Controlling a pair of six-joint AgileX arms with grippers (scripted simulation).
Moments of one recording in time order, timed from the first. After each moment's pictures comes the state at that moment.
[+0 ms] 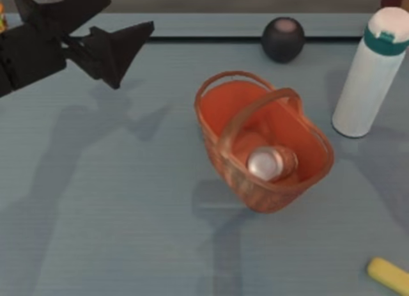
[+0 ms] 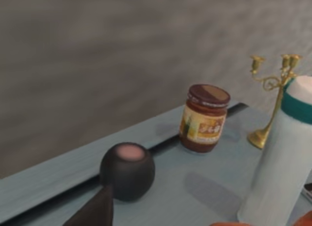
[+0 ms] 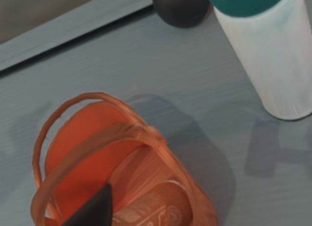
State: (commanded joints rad) left arm -0.15 1.47 0.79 0.58 0.77 -0.09; right arm 0.26 0.88 0.90 -0.62 -0.04 0.59
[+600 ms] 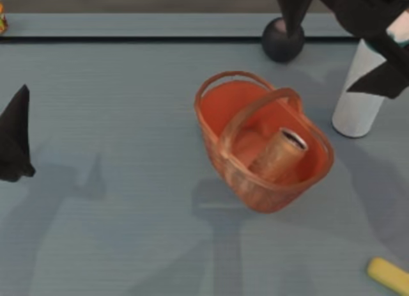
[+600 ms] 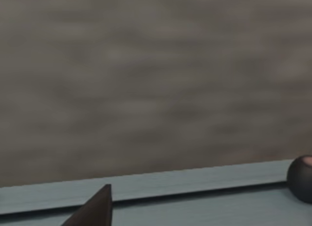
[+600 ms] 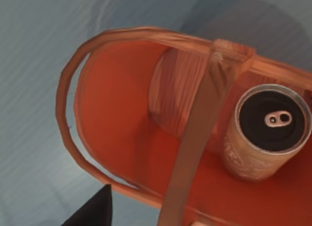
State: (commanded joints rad) left arm -0.03 0.49 0.31 0.21 0.28 -0.06; right arm 0.48 1.82 1.89 -1.29 -0.01 1.23
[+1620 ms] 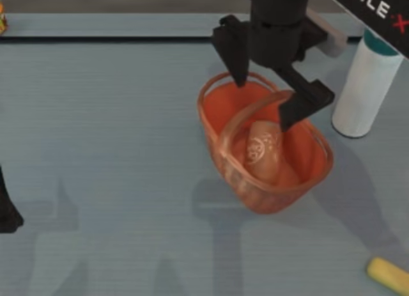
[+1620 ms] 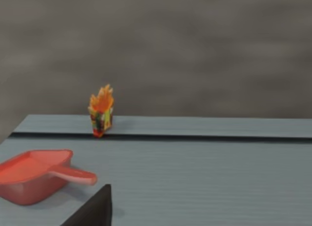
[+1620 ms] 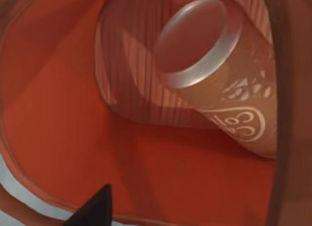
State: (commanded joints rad) left arm 0.02 0.00 0.00 0.00 0.00 0.00; right arm 0.60 2.35 2.42 -1.64 0.00 1.59
